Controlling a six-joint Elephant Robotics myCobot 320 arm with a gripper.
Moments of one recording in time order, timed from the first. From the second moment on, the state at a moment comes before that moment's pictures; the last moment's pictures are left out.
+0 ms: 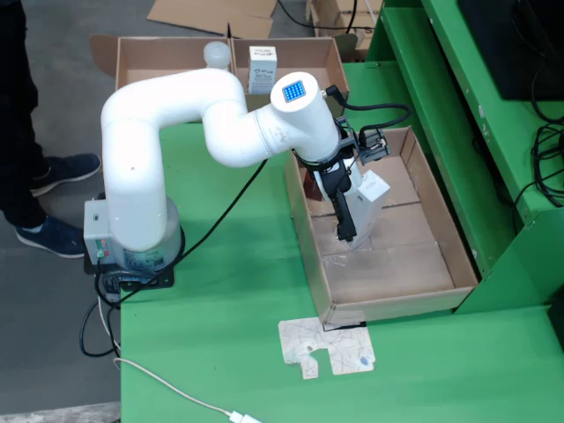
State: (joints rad) arm 0.01 -0.03 -1.27 0.24 1.56 0.00
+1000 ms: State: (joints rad) arm 0.08 -0.06 -1.12 0.06 1.50 0.21
